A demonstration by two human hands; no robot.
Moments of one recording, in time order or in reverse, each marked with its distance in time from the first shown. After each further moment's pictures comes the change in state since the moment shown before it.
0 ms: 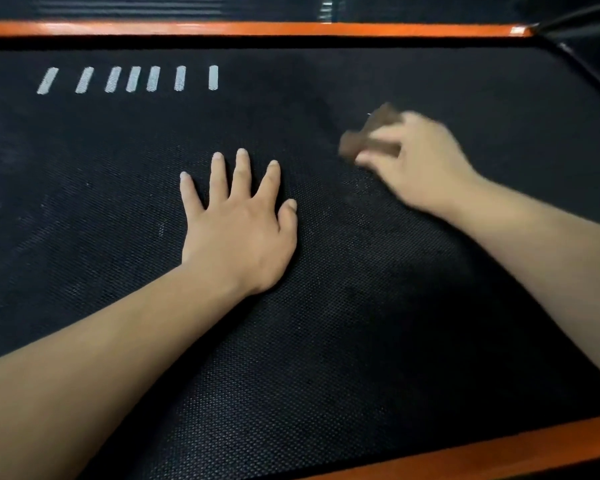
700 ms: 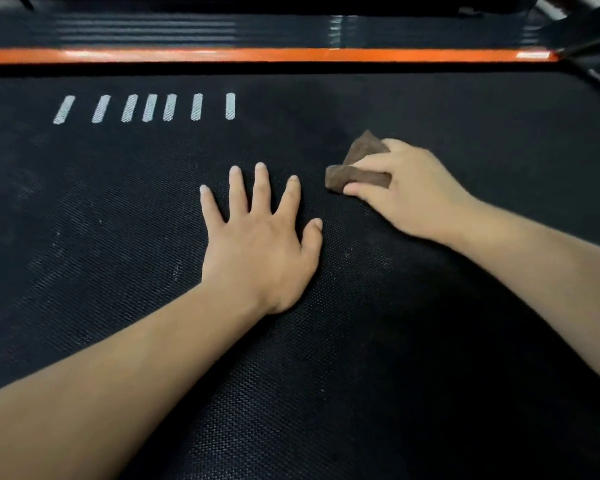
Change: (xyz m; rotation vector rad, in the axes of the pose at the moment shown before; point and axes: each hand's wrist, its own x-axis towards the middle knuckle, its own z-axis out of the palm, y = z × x) left_hand 0.033 -0.004 -0.003 0.034 0.011 0.021; right_hand 0.023 -0.022 0.013 0.117 -0.098 -0.118
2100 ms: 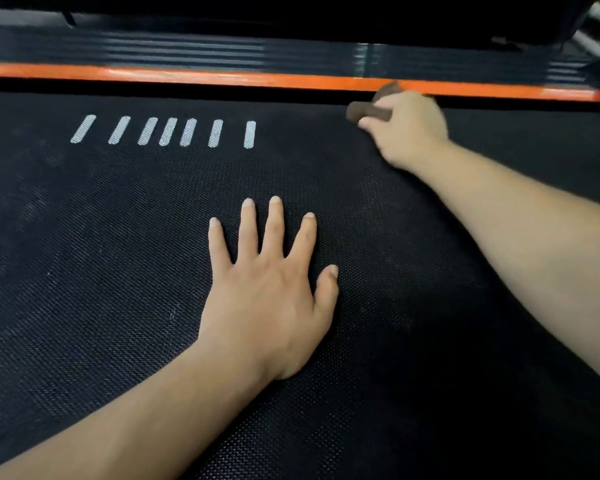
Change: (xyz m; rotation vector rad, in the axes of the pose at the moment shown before) left_hand -0.002 0.001 -0.005 -0.003 0.010 0.011; right_hand 0.158 0.064 0.012 -0.054 0.151 0.297
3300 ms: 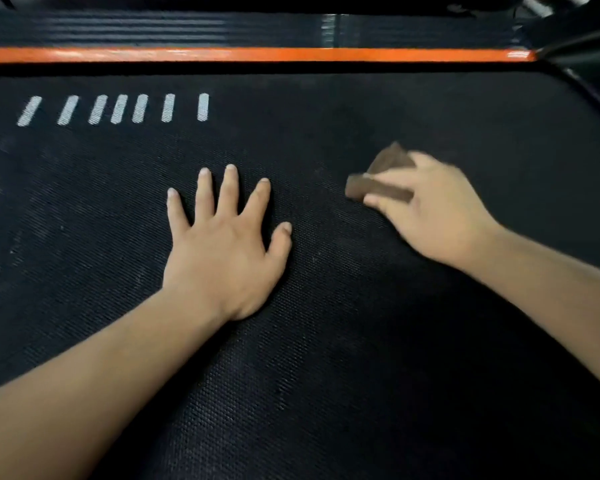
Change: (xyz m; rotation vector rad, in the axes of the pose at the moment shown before) left_hand 0.005 -0.004 0.006 -0.014 0.024 -0.034; right_hand -0.182 0.030 -0.061 0.076 -0.111 -0.147
